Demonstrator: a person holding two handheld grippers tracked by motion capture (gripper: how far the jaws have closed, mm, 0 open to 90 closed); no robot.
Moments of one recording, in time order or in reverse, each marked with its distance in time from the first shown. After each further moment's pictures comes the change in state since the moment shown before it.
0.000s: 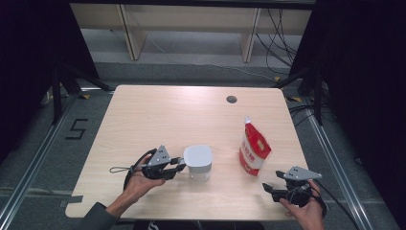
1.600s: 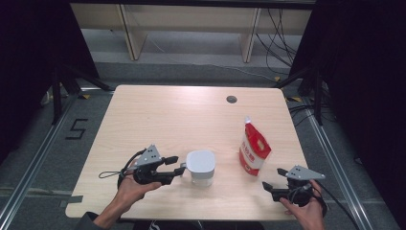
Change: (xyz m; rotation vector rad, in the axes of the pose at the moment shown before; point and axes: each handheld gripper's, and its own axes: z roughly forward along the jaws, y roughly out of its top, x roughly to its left) left arm -0.017 0.022 -0.041 -0.109 -0.047 -0.133; right arm 0.002 0.002 -0.003 -0.044 0.008 0.045
